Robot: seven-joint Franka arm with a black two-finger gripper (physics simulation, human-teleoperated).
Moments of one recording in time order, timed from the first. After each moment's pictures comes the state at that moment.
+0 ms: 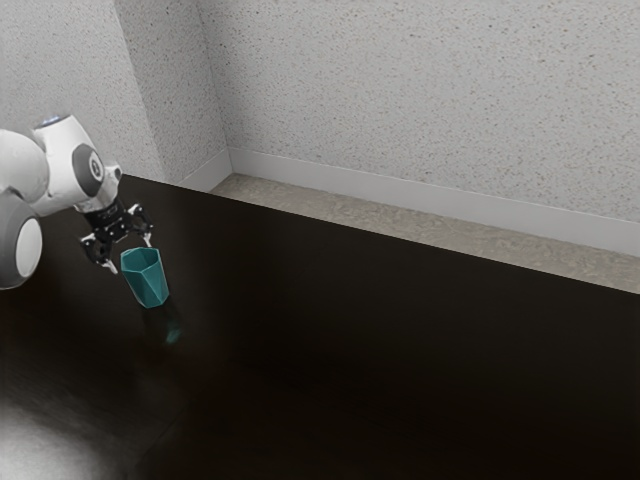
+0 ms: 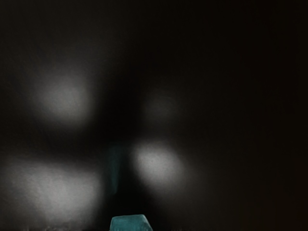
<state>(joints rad) 0.18 0.64 0.39 -1.54 -0.46 2.12 -0.52</state>
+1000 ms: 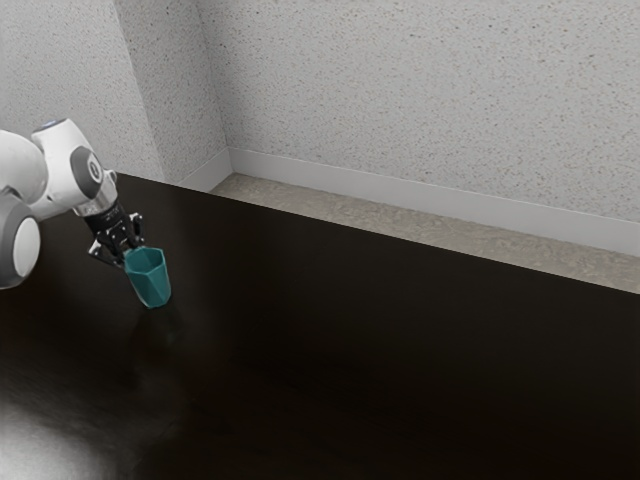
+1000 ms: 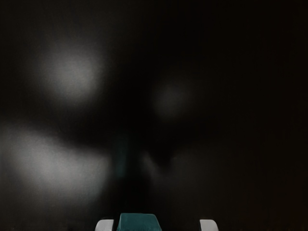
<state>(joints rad) 0.17 0.63 0.39 -1.57 -0.49 2.11 -0.68</state>
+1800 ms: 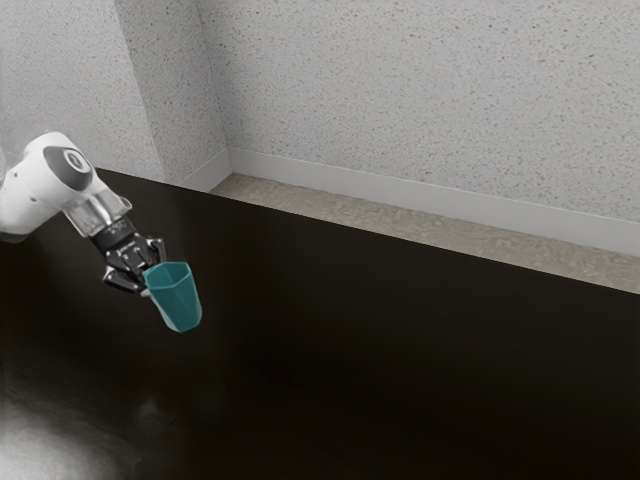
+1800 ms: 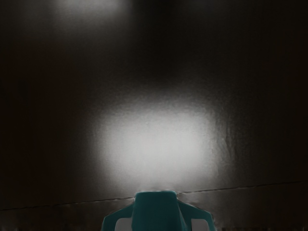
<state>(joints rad) 0.28 0.36 0.20 -1.84 -0.62 1.73 -0.70</state>
